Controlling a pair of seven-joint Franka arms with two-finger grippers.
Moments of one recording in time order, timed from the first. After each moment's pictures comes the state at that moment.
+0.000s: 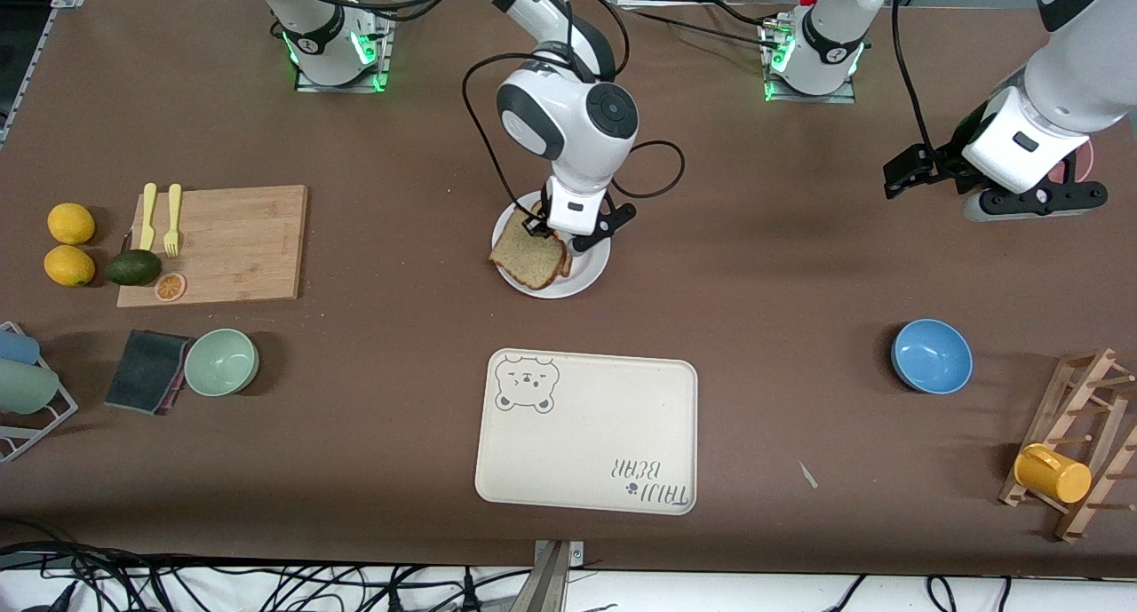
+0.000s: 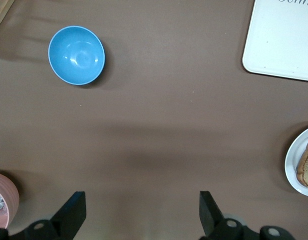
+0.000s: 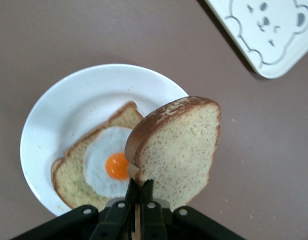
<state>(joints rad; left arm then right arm) -0.03 -0.04 -0.09 -1.76 -0.03 1.61 -0.21 0.85 0.71 0.05 -1.37 -0.23 1.88 0.28</state>
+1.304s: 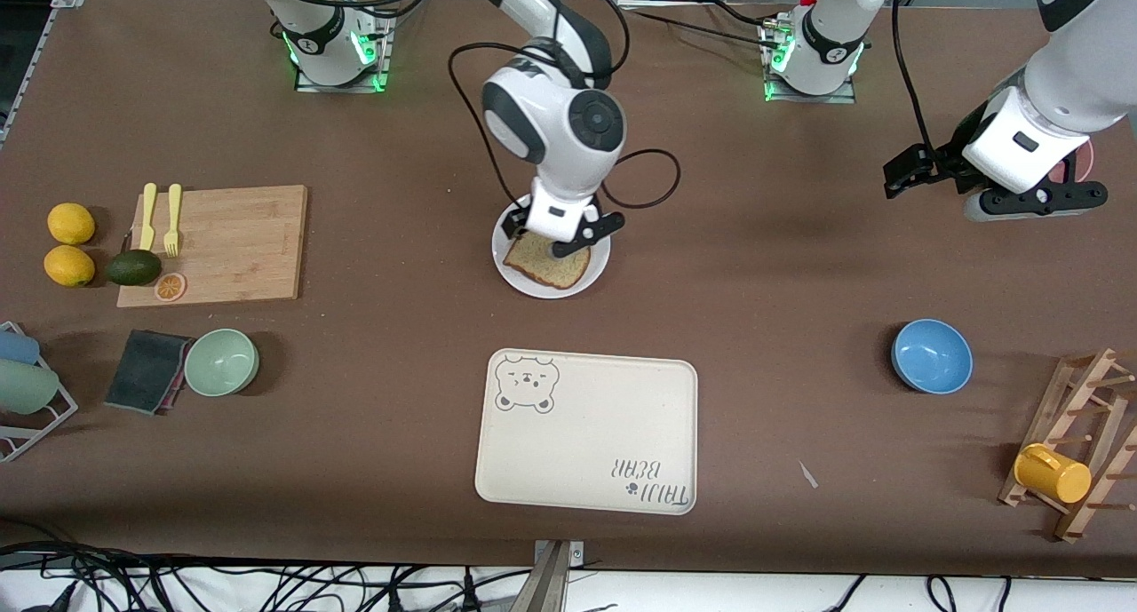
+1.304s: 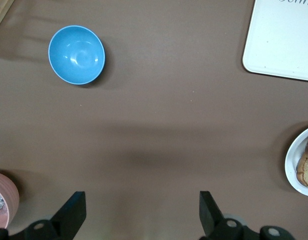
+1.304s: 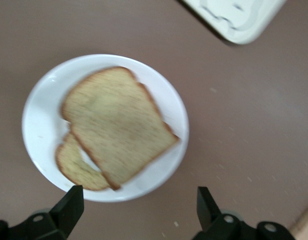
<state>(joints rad) -0.03 -0.04 -0.09 -1.76 -0.03 1.61 -0.21 0.78 0.64 0.01 -1.31 -0.10 1.69 0.32</state>
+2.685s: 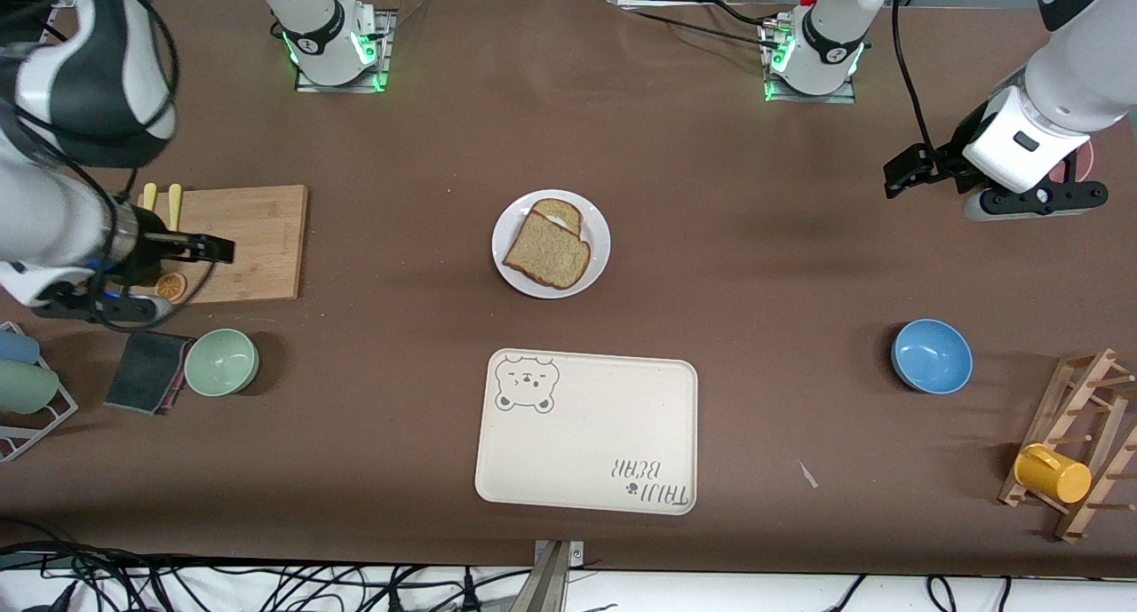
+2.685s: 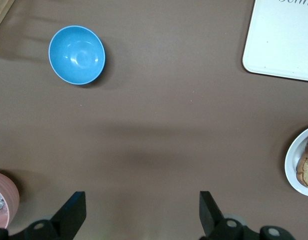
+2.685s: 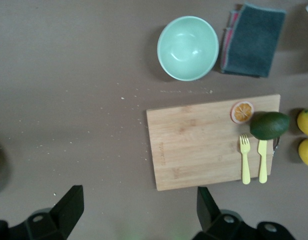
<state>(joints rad) -0.03 -0.04 -0.09 -1.76 -0.03 1.61 -0.22 0.09 0.26 -0.06 -1.51 -0.04 1.56 0.11</state>
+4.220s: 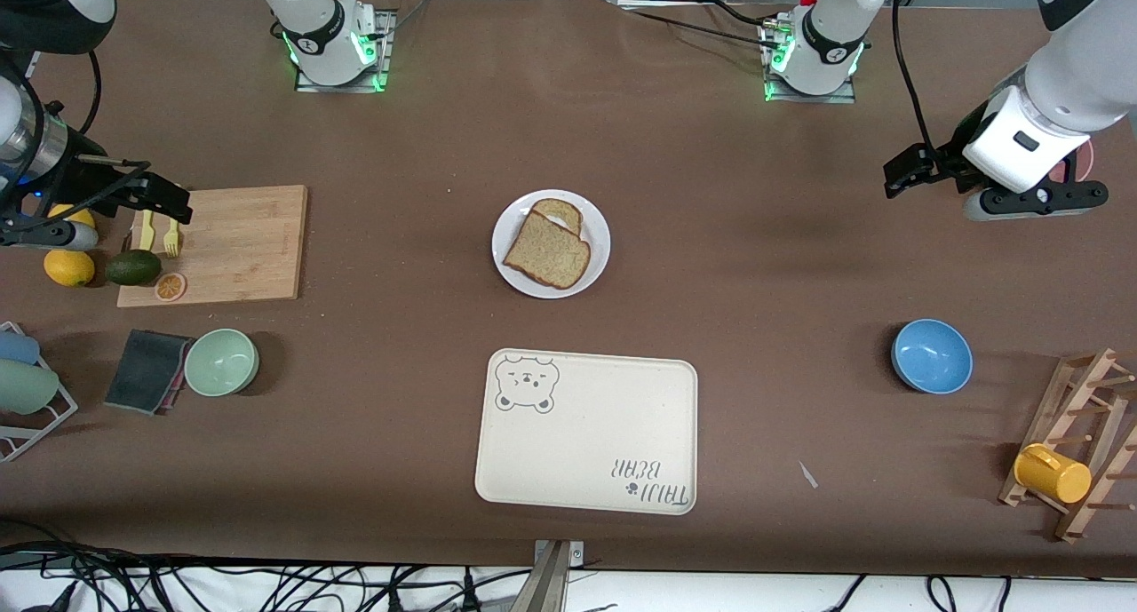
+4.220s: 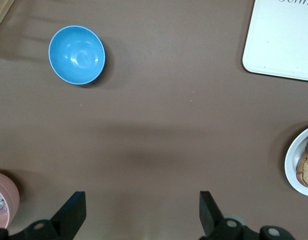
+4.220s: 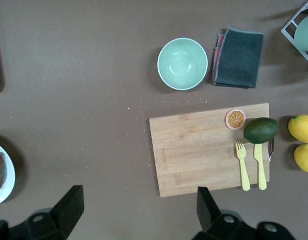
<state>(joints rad) -0.03 -0.04 -0.09 -1.76 -0.03 1.61 -0.22 -0.04 0.06 0.08 -1.64 -0.04 1.64 0.11</state>
